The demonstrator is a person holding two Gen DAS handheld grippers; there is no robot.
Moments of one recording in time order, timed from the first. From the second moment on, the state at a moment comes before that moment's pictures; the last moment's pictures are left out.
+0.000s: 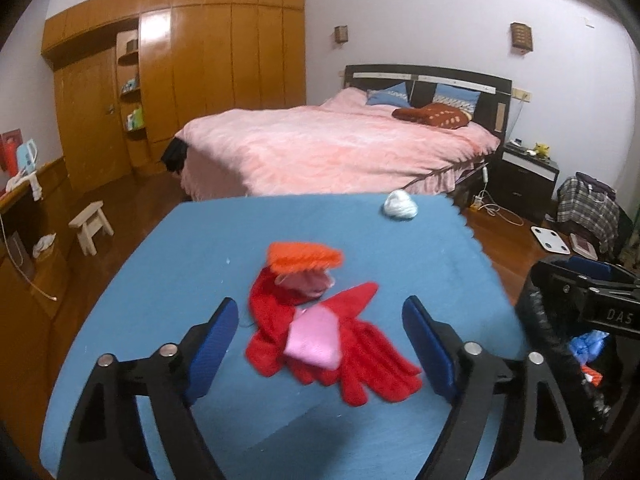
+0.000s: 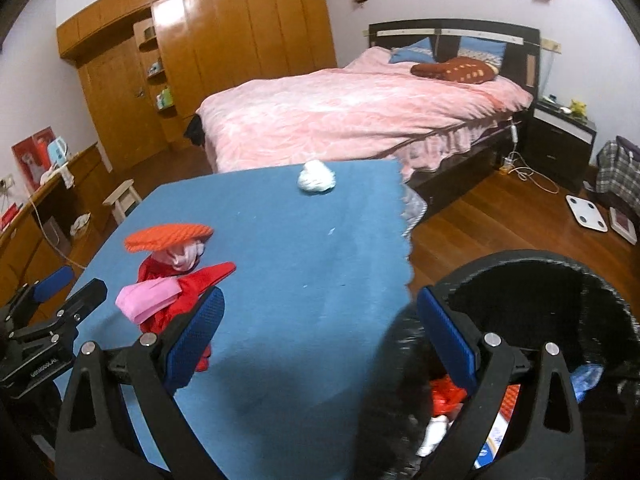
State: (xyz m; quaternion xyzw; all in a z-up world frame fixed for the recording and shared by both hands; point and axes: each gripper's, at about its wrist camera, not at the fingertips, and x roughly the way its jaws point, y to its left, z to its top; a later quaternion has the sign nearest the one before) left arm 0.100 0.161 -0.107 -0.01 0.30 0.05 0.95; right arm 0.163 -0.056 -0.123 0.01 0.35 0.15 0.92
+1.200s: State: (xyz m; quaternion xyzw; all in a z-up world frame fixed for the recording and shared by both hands) left arm 0.125 0.180 -0.153 -0.07 0.34 0.02 0.94; right arm 0.182 -0.009 -0.166 -0.02 0.39 0.17 0.90
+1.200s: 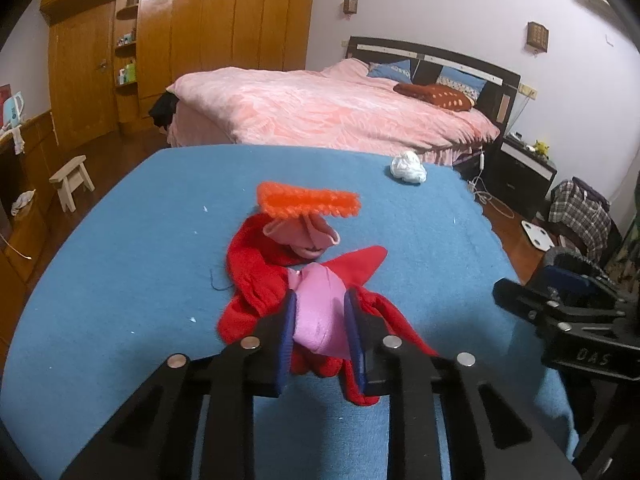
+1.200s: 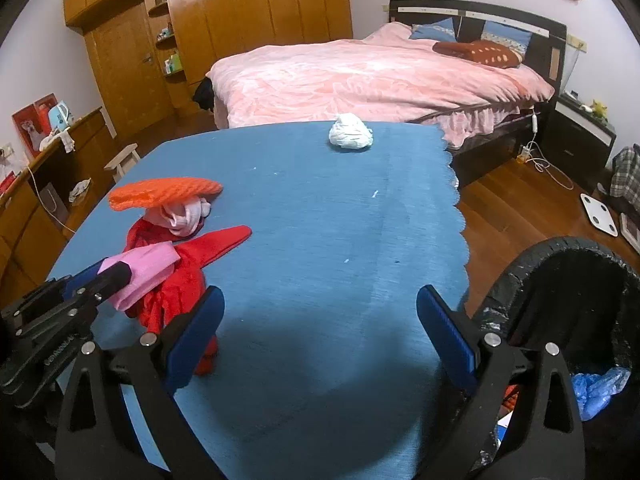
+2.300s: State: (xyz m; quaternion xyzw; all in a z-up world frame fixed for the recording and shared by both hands) left arm 0.124 0.213 -0.171 -0.07 0.36 0.02 0.93; right arm 0.189 0.028 -0.185 -0.04 0.40 0.19 0.90
